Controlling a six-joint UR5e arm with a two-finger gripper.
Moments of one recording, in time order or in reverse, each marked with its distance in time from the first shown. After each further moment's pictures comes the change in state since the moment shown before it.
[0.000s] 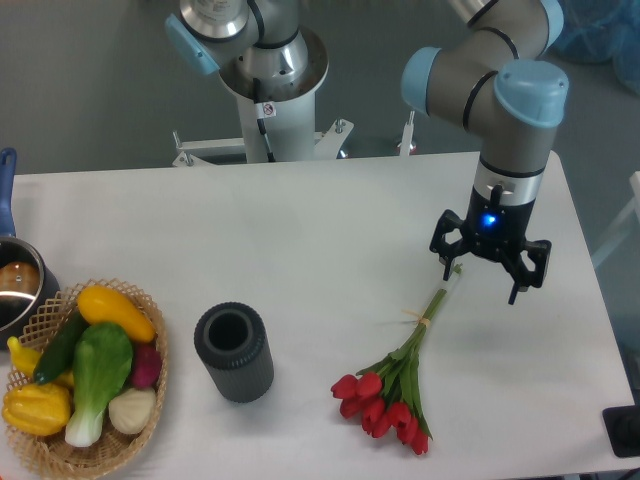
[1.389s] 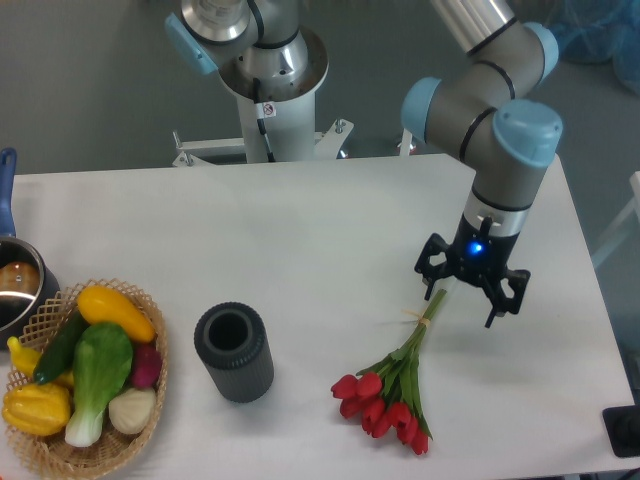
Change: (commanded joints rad) arm -0.029 -0.136 0.014 0.015 -0.058 0.011
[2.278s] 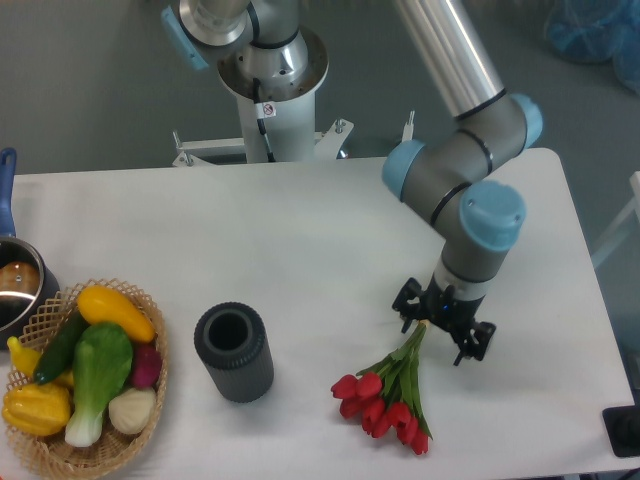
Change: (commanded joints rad) arm -0.118 -0.132 0.045 0.002 0.141 0.002
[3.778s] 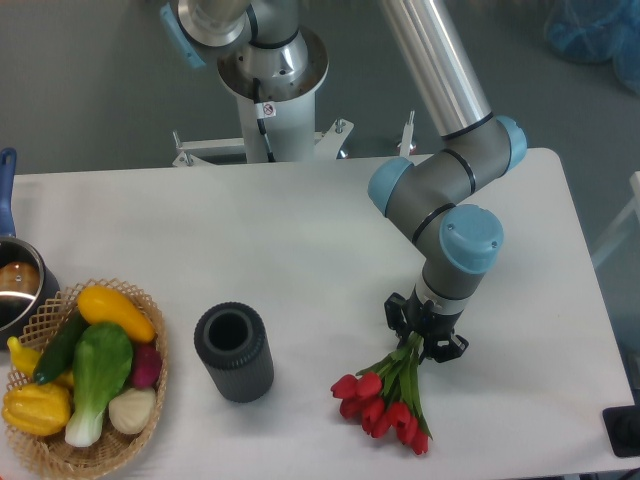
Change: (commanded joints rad) arm -0.003 0.000 -0.017 0.000 0.012 0.017
